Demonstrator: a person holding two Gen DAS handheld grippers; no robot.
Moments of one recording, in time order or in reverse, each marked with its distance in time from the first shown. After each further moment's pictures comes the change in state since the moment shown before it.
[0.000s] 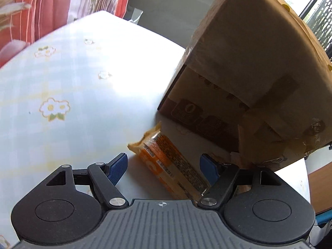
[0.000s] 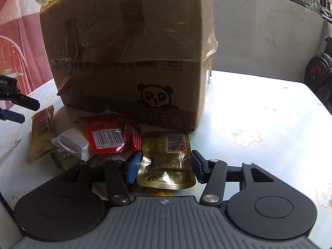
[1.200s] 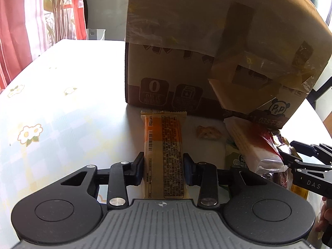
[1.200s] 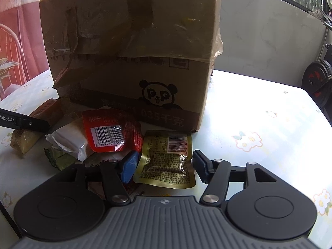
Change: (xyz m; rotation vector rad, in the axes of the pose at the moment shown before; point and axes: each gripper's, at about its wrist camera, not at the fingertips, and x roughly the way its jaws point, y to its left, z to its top) left arm 0.022 -0.025 -0.039 0.358 -0.066 0.032; right arm 0.016 0.018 0.008 -0.046 0.033 -0.041
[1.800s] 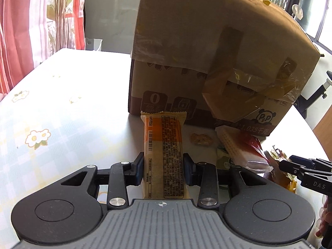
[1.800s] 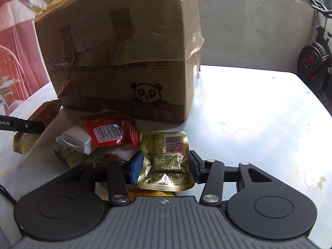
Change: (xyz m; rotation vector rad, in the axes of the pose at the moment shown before) left arm -0.038 0.015 -0.007 -0.007 -0.071 -0.046; right arm -0.035 -0.030 -0.008 0.135 -0.017 0.028
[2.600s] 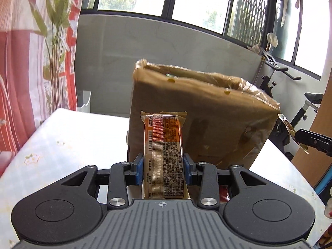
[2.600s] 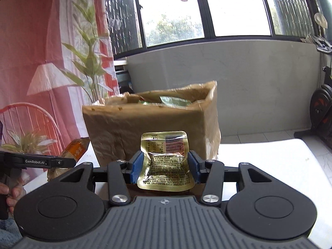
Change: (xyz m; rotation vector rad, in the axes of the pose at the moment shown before) left arm -0.081 -0.009 0.058 0.091 -0.271 -0.066; right arm -0.114 0.024 0.077 -0.050 -0.371 0.154
